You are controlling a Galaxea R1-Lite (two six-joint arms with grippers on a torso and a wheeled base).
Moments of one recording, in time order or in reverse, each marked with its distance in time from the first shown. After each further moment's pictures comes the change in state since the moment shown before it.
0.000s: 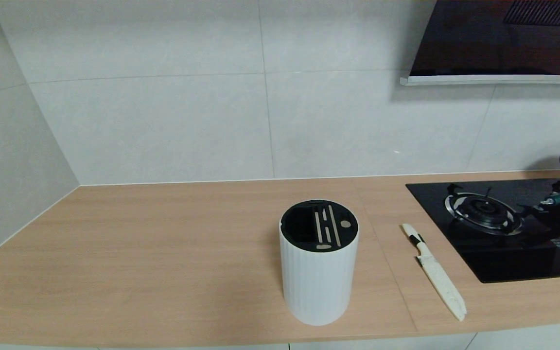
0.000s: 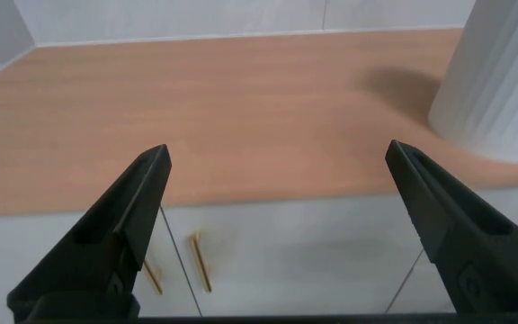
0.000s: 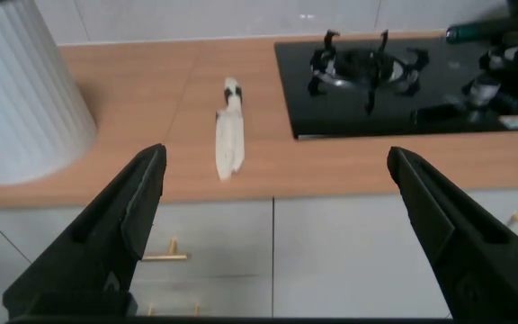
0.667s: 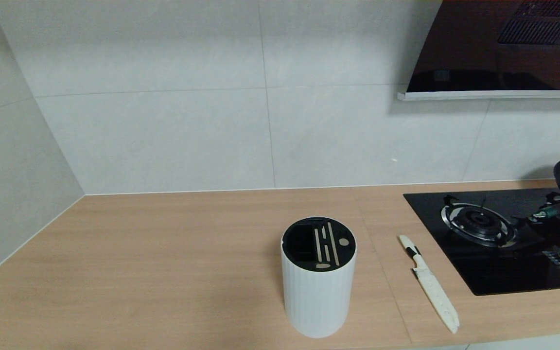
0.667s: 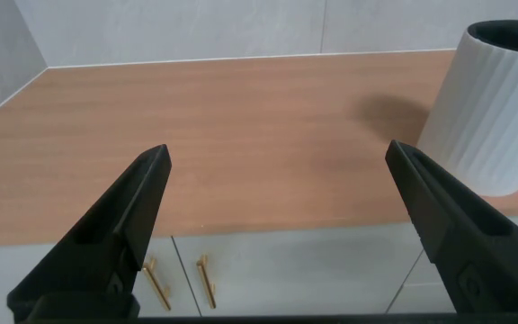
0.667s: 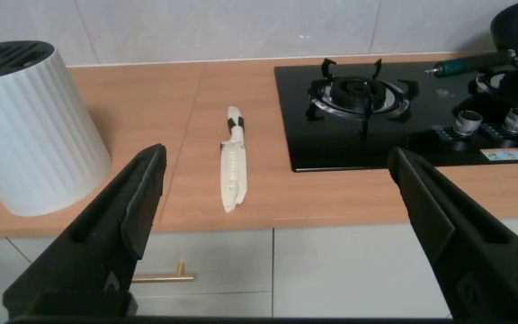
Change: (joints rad) left arm 0.000 0.000 0.000 0.001 0.000 -0.001; right arm 0.000 0.000 0.000 0.000 0.000 0.000
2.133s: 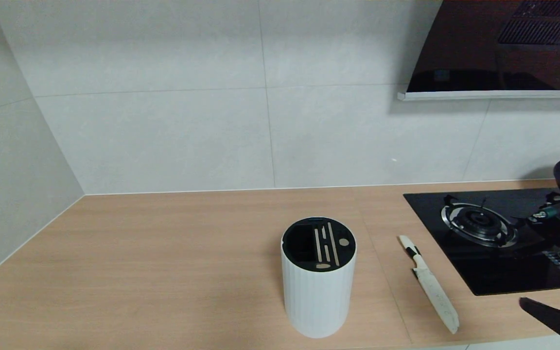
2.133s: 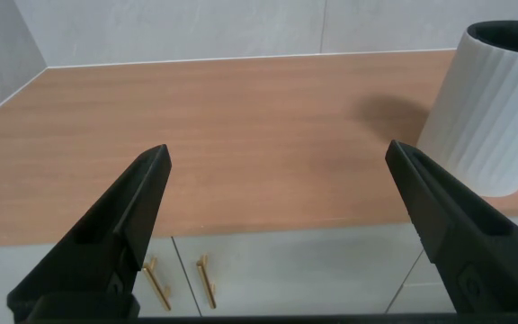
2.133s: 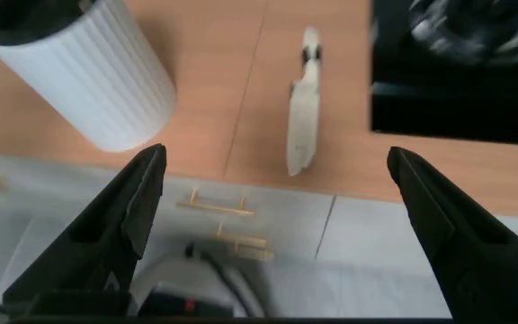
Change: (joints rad) left arm 0.000 0.000 0.000 0.000 0.000 0.000; right arm 0.085 0.980 -0.321 -0.183 0.175 0.026
